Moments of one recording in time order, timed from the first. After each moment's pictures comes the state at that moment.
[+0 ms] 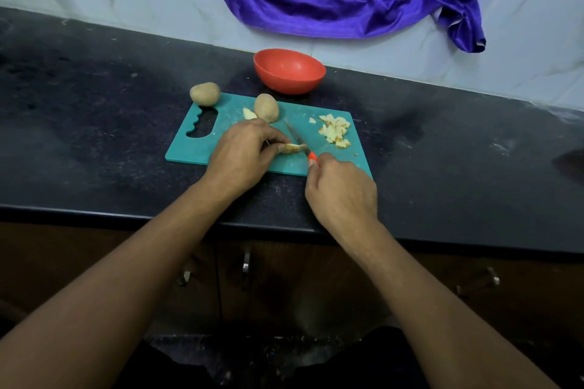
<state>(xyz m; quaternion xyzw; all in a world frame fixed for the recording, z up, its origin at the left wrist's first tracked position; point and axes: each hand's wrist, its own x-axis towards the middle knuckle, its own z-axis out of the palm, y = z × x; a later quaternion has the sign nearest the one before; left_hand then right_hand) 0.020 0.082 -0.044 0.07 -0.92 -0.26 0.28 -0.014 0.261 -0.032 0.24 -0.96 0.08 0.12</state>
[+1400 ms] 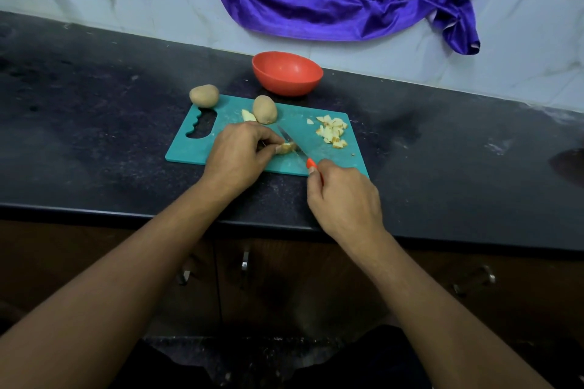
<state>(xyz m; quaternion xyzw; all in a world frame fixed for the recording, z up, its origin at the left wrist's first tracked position) 0.028 0.088 -0.040 0.09 -0.90 -0.30 0.29 -0.007 0.279 -0.033 0.29 -0.94 0.12 0.12</state>
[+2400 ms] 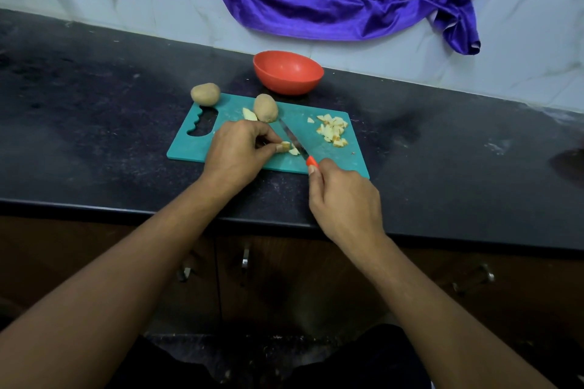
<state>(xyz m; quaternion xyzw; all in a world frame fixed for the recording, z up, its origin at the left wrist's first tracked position) 0.028 0.085 -0.044 0.11 -0.89 -0.33 0.29 -0.003 0.283 -0.041 0.30 -0.93 0.12 0.16</state>
